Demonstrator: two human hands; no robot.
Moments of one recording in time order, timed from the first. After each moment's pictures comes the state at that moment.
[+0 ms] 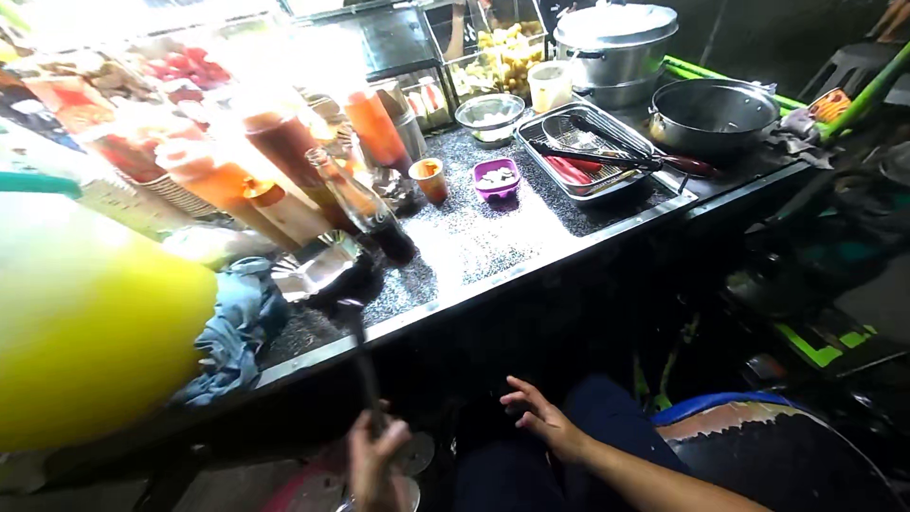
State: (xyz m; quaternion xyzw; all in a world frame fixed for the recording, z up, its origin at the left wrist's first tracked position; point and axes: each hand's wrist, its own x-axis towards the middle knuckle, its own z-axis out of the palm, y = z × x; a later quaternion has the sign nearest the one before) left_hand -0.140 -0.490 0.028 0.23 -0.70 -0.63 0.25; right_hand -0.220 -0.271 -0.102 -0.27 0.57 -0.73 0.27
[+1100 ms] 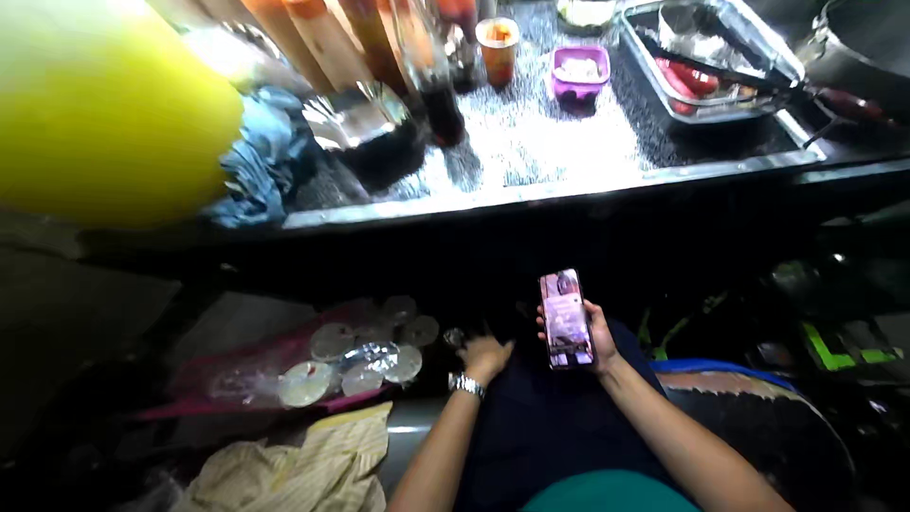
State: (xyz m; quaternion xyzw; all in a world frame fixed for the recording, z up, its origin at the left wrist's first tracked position) left_hand -0.161 -0.439 -0.138 0.36 -0.86 -0.21 -0.30; right_hand -0.239 -0.247 -0.138 0.10 0.18 -0.87 0.45
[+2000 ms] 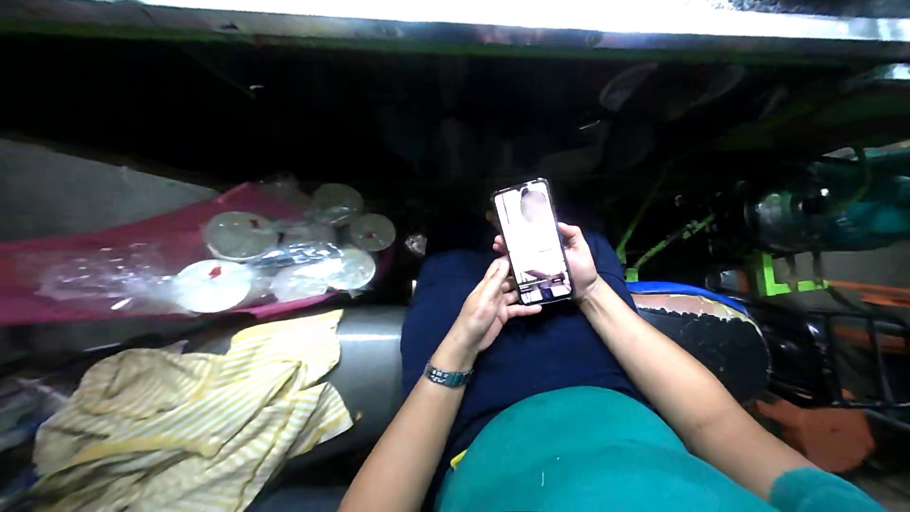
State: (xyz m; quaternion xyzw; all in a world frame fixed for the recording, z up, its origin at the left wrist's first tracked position) left_hand -0.110 -0.380 -0.100 0.25 -0.41 -0.87 -0.13; right_hand -0.229 -0.239 -0.143 -0.02 0.25 -0.80 0.55
